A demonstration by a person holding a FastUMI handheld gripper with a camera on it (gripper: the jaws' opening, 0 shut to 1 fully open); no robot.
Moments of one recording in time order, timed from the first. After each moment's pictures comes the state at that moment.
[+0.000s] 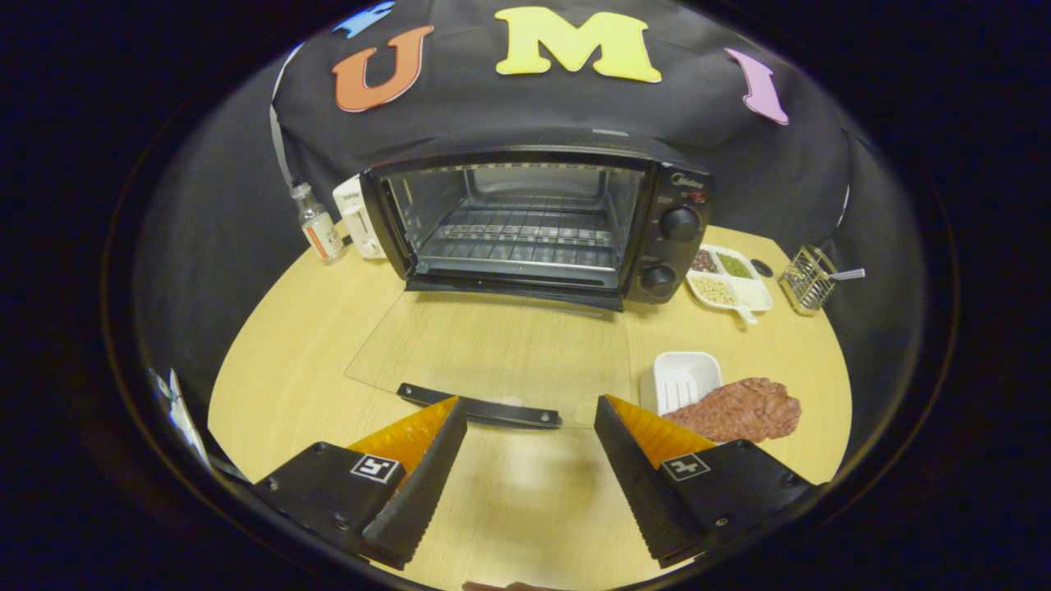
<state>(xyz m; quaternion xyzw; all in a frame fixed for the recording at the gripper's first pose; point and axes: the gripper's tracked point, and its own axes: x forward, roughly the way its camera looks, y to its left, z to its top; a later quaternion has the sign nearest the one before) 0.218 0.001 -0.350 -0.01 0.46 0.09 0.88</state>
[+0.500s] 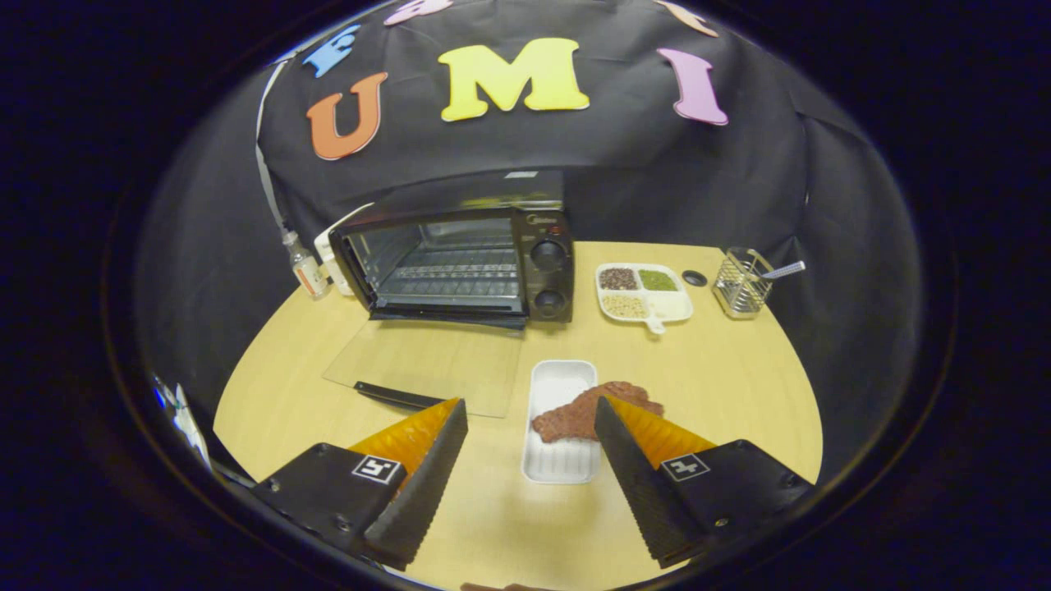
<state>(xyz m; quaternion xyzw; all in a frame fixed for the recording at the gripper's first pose) 0.206 -0.121 -0.302 0.03 0.41 0.07 0.91</state>
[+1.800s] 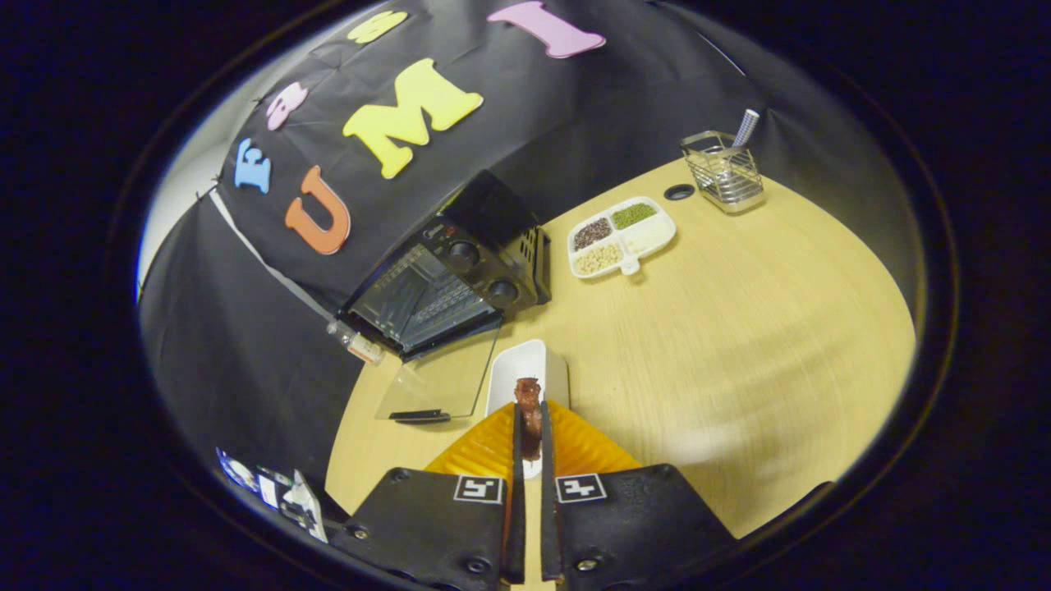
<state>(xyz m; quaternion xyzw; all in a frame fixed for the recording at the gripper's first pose) 0.194 -0.175 -0.342 0.24 0.42 0.14 0.86</state>
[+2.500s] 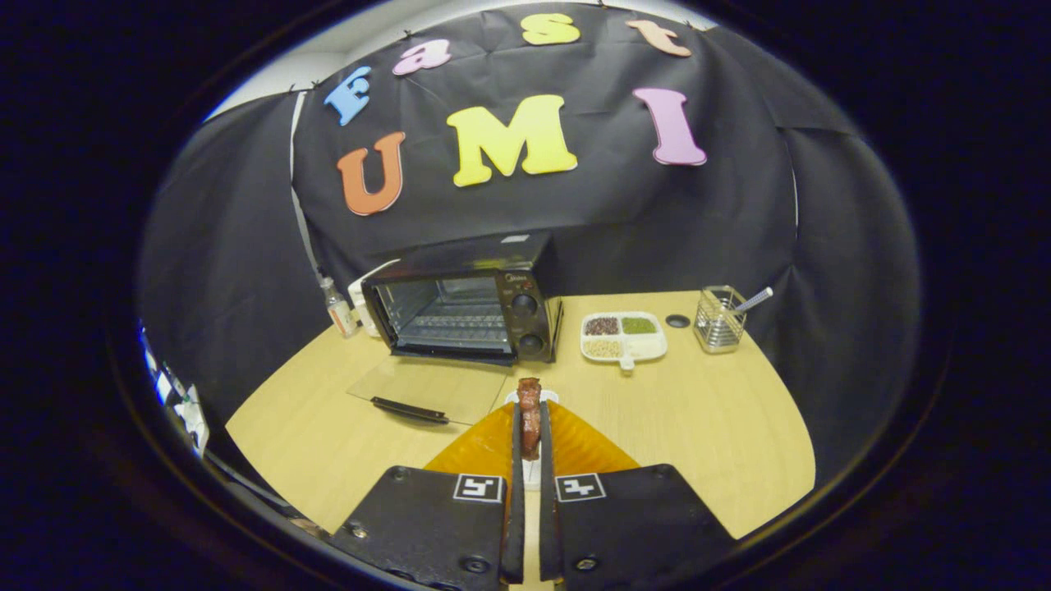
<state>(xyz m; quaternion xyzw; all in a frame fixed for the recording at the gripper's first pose) 0.176 -0.148 -0.238 0.04 0.28 0.12 0.95</state>
